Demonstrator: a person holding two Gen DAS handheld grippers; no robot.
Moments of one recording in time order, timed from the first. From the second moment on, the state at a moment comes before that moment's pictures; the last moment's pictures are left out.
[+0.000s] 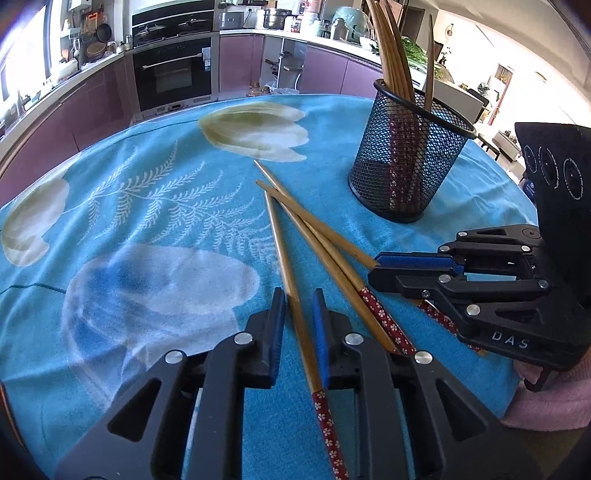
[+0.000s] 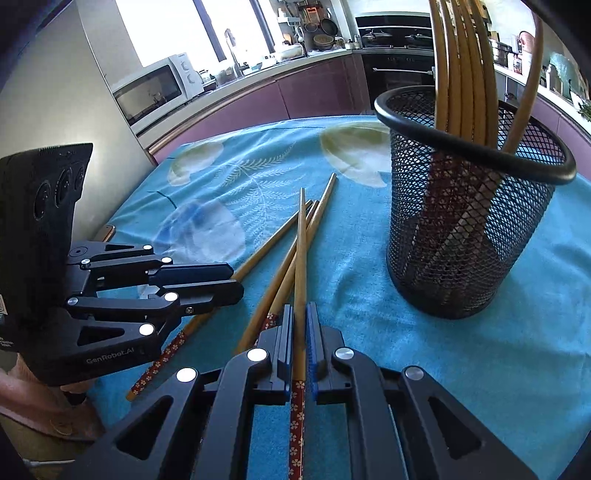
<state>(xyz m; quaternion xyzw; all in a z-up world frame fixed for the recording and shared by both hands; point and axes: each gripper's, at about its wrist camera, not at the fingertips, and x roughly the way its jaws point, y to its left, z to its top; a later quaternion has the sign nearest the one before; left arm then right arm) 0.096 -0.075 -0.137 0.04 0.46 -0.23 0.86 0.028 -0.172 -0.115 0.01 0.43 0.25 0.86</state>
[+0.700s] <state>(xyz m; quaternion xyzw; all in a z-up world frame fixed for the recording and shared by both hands) 0.097 -0.069 -0.117 0.02 0.43 -0.22 0.87 0.022 -0.185 -0.087 0.03 0.39 0.27 0.88</state>
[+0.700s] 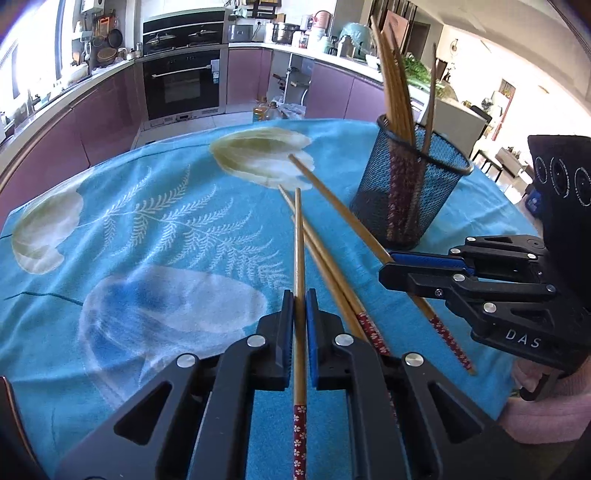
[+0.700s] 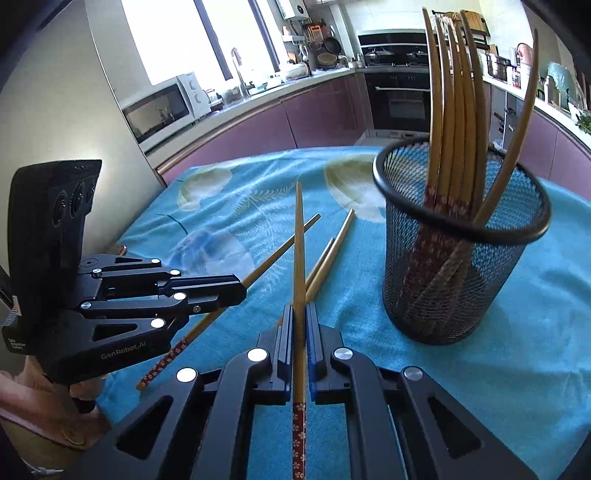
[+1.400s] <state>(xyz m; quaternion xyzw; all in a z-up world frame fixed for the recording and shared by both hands) 0.075 -0.052 -0.042 -0.05 0.35 -0.33 0.88 0.004 -0.220 -0.035 0.06 0.31 0.26 0.91</state>
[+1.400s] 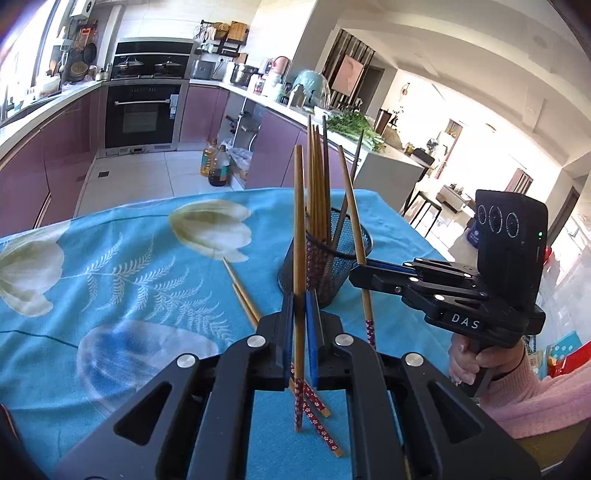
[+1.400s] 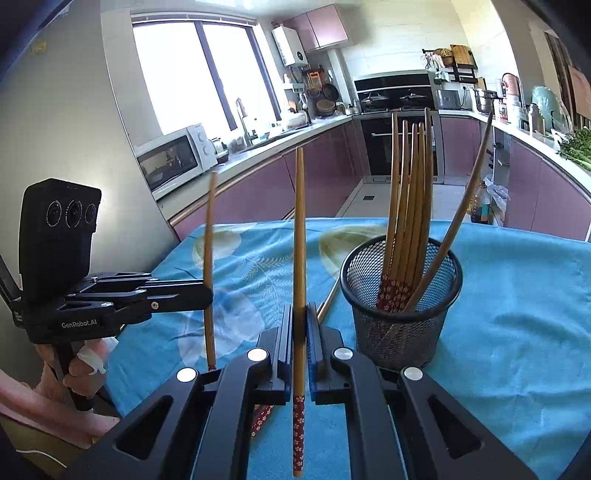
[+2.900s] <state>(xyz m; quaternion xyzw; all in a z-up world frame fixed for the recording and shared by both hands) 0.101 -0.085 0.029 -0.06 0.27 -0.38 0.89 0.017 -0.260 0.022 0.06 0.20 0.21 0.95</state>
